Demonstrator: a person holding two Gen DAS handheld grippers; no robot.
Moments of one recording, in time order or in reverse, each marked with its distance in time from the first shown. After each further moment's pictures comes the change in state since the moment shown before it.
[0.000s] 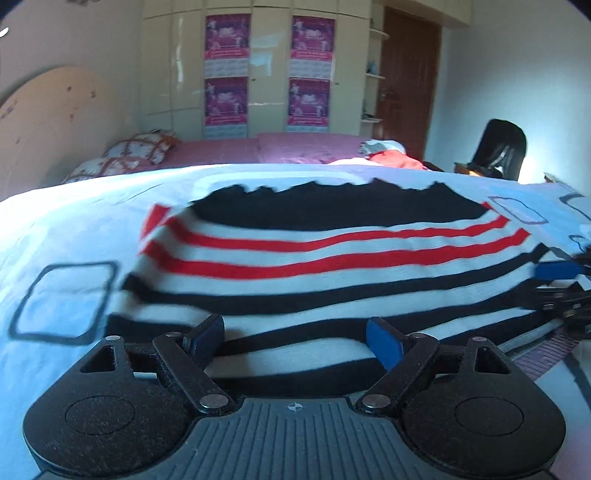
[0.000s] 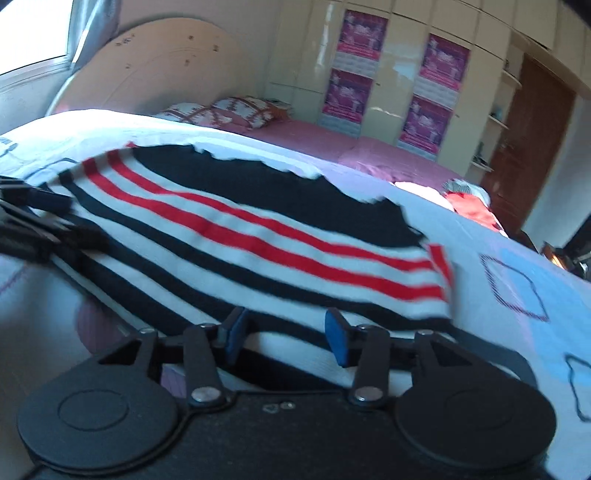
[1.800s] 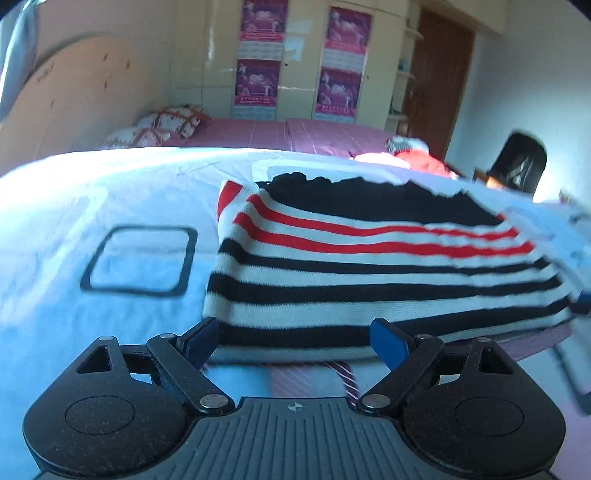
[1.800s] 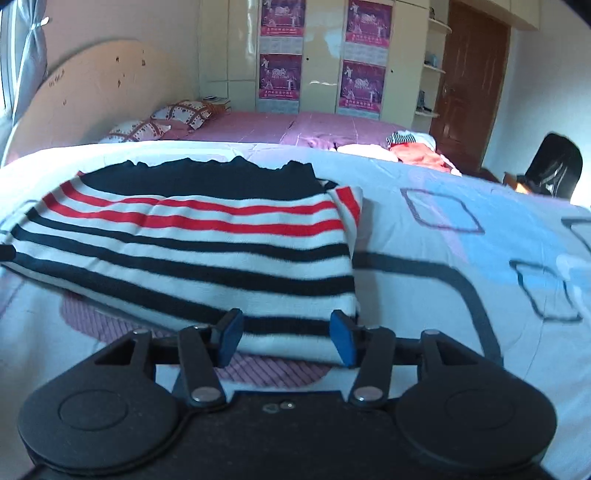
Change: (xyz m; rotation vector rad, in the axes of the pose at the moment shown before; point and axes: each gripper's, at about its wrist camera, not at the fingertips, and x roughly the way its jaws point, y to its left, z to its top) left arm -0.056 0.047 -0.008 -0.137 0.048 0.002; right arm -0.044 -0.039 -0.031 0.245 0.035 -0.060
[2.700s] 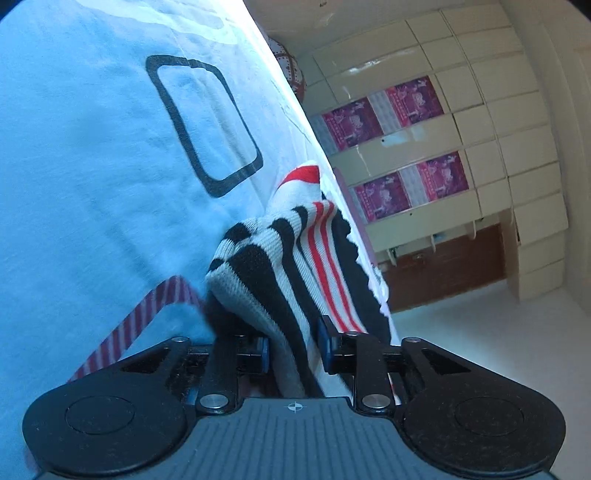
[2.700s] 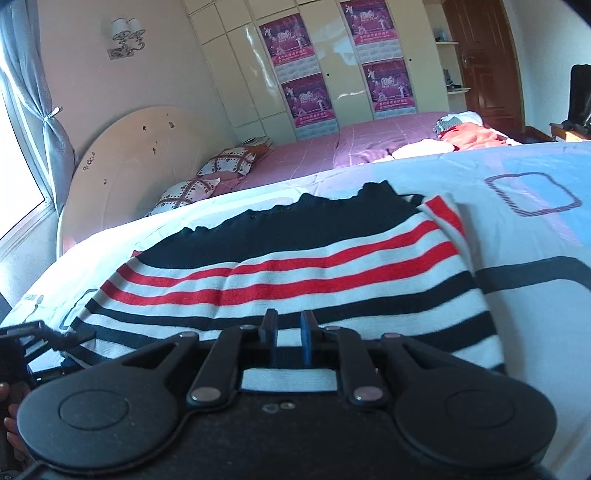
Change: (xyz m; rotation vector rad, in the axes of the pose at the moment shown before) left arm 0.081 0.053 -0.054 -0.948 -0.099 -0.291; right arm 0.051 0.029 0.034 0.225 -0.091 0.279
